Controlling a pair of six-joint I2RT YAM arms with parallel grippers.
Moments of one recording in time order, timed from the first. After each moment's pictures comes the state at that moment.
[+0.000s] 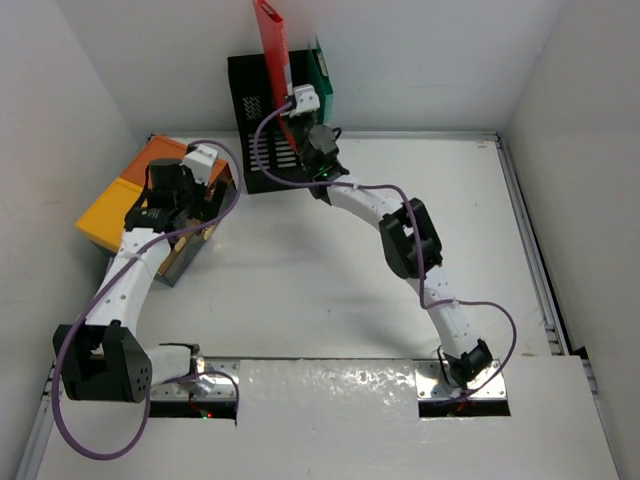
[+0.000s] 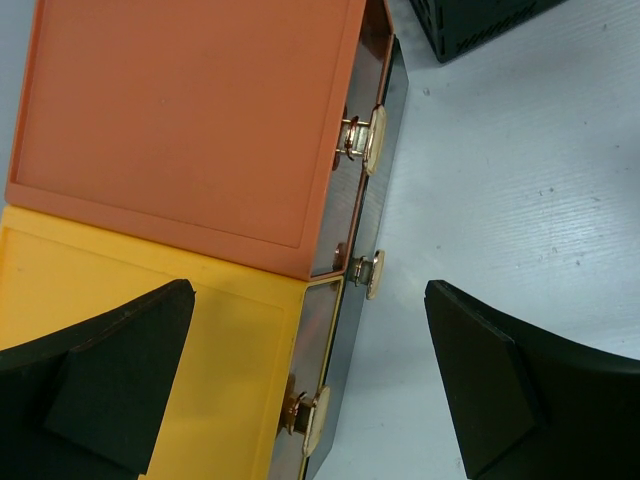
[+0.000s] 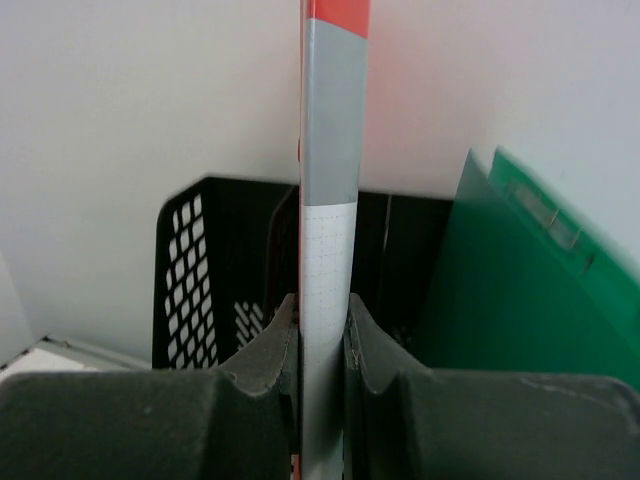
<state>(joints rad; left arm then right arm) -0.01 1.21 1.01 -0.41 -0.05 0.37 0.64 2.46 2.07 0.81 0.29 -0.19</state>
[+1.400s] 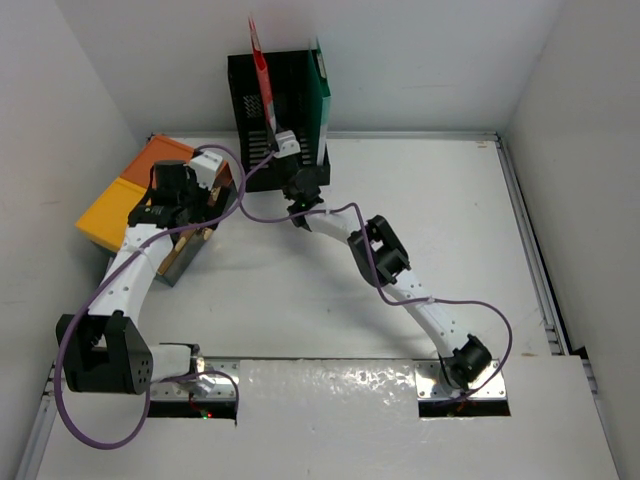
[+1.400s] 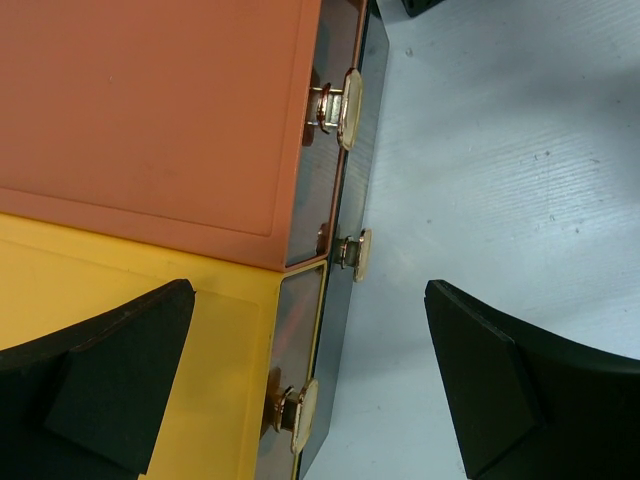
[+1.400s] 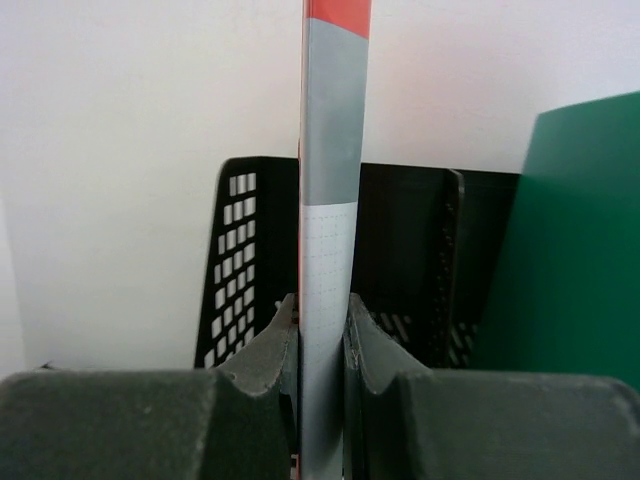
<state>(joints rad) -0.01 1.25 1.01 -0.45 -0.02 0.40 0.71 2.87 2.32 1.22 0.32 -0.32</state>
